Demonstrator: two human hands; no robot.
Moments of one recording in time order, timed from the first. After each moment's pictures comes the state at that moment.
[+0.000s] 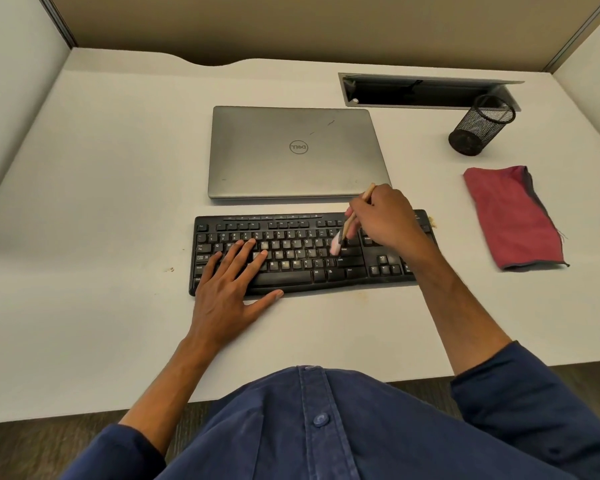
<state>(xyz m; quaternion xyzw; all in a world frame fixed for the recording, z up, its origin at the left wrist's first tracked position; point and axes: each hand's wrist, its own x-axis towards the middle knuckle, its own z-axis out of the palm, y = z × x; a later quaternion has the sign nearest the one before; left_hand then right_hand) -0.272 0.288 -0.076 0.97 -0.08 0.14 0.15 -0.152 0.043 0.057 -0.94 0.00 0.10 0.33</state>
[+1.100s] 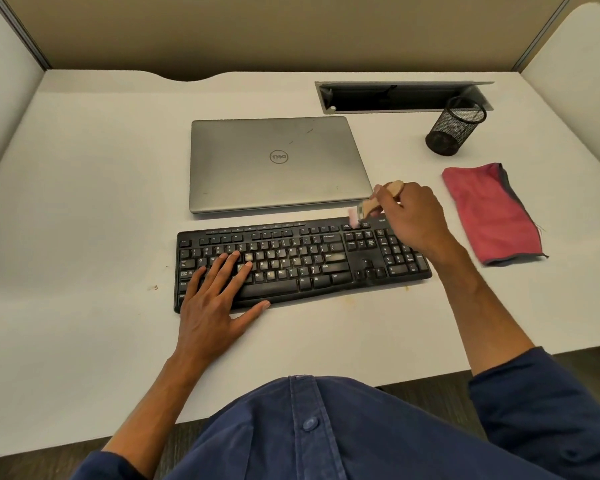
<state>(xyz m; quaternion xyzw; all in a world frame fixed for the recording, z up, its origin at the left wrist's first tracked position) -0.272 0.288 -0.074 0.98 -0.09 0.14 0.15 -0.147 -0.020 0.063 -0.96 0.01 -0.01 0.27</state>
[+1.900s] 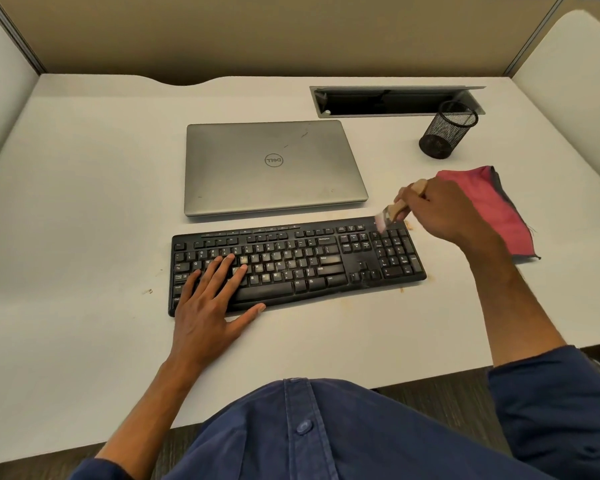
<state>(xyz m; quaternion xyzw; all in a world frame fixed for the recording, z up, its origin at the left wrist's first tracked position) -0.272 0.287 -0.074 0.98 -0.09 0.13 0.15 -0.140 -0.063 0.084 -0.97 0.01 0.05 0.24</state>
